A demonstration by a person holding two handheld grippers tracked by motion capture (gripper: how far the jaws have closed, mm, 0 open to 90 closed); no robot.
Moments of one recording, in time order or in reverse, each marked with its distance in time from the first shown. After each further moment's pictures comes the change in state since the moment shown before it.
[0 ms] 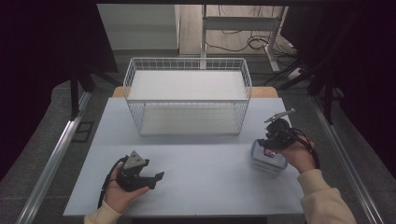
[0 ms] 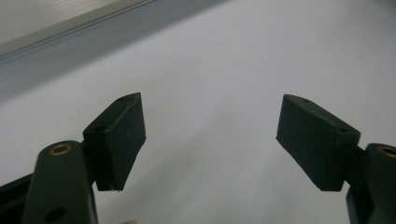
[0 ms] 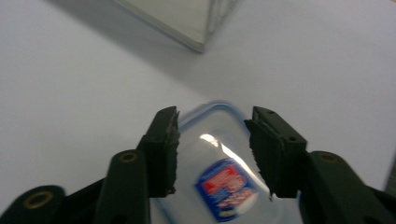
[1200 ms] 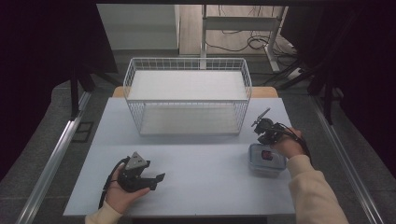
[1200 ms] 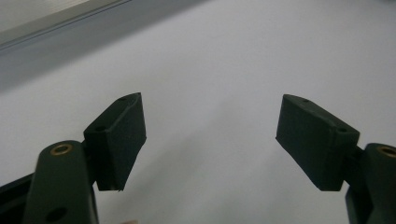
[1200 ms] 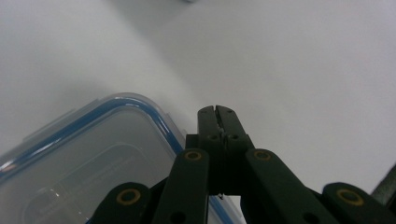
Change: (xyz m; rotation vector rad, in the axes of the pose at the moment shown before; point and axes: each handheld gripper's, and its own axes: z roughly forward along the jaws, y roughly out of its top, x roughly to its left) left arm -0.001 -0.002 0.004 0.014 -0.007 0.008; right arm -0.007 0.016 0.058 0.216 -0.019 -0.284
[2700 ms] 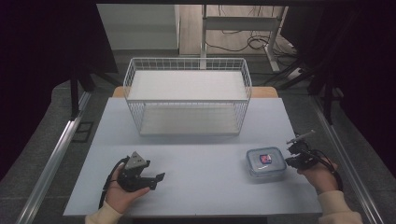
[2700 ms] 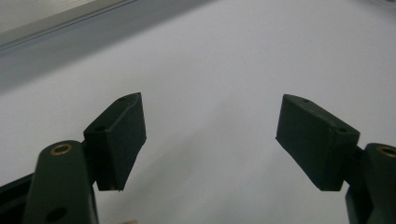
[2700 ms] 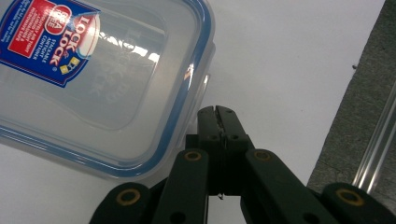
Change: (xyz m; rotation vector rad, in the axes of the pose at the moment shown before) left arm 0.000 0.001 0.000 -0.004 0.001 -0.013; right arm 0.003 -0.118 -0.025 -0.027 0.003 0.377
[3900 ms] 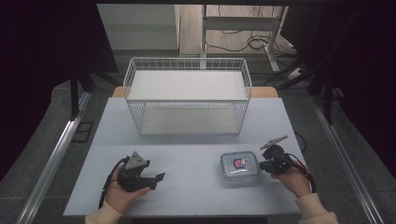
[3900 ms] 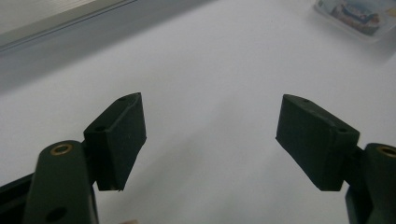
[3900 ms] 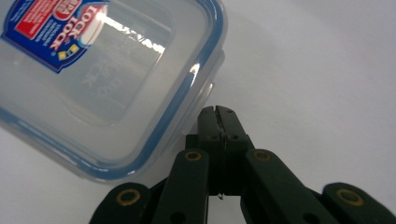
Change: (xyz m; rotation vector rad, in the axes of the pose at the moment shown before) left arm 0.000 0.000 -0.001 0.002 0.006 0.004; right arm 0.071 0.022 0.017 -0.064 0.151 -0.110
